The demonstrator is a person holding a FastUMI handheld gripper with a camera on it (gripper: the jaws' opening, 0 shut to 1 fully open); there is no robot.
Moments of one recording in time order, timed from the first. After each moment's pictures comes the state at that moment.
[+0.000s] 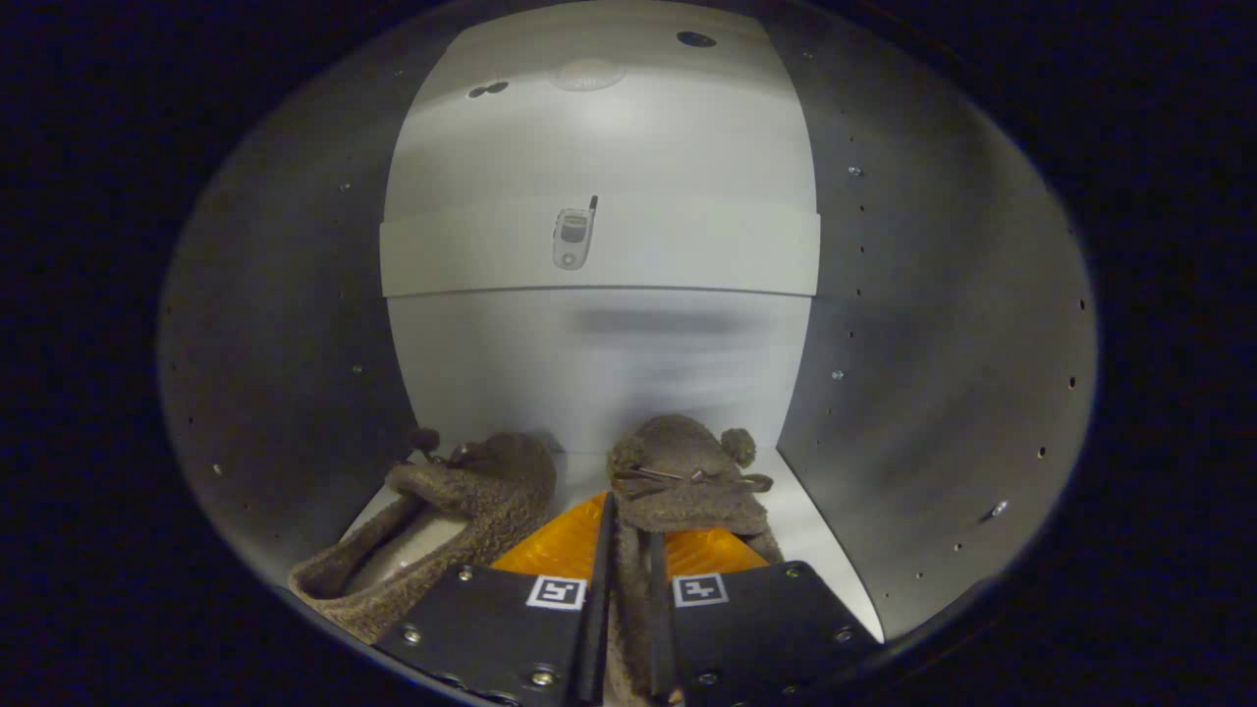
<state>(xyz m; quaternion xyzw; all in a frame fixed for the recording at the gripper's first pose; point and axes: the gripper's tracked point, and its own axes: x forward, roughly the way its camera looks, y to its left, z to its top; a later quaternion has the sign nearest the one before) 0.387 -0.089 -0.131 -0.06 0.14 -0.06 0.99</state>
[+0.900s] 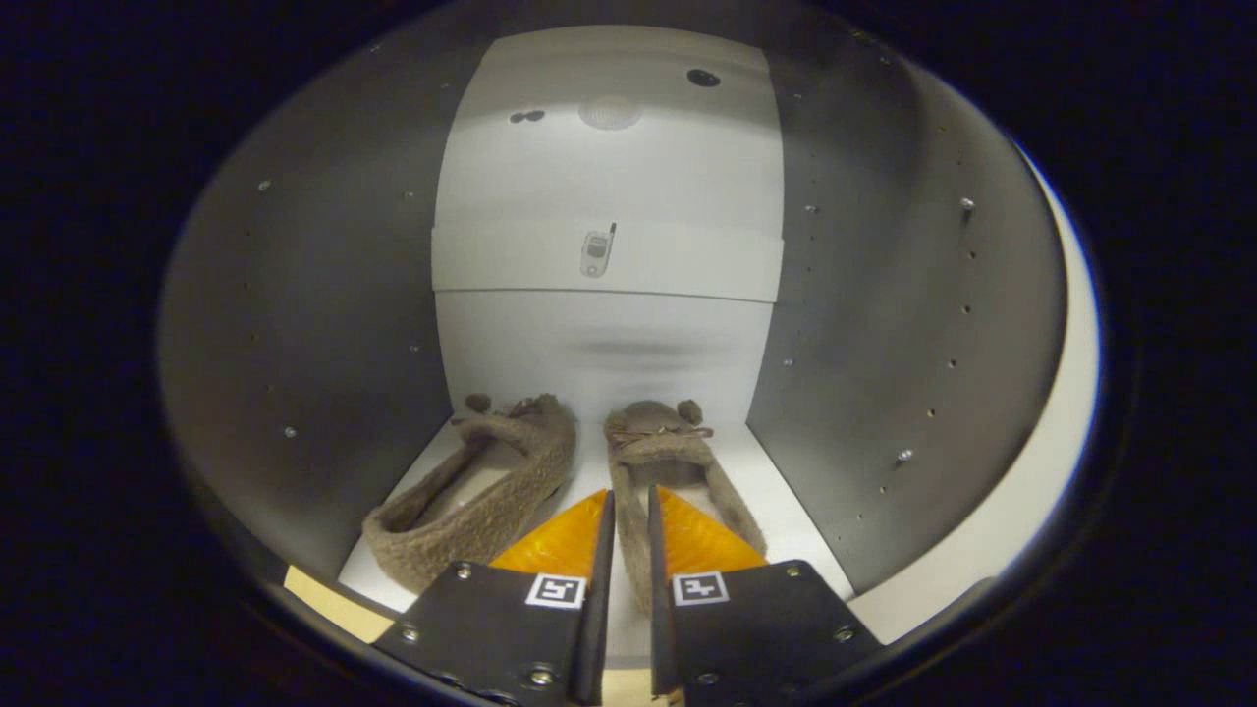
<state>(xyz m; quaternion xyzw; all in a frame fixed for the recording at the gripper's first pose) 0.297 -0.074 -0.116 -0.07 0.13 -0.08 0.99</state>
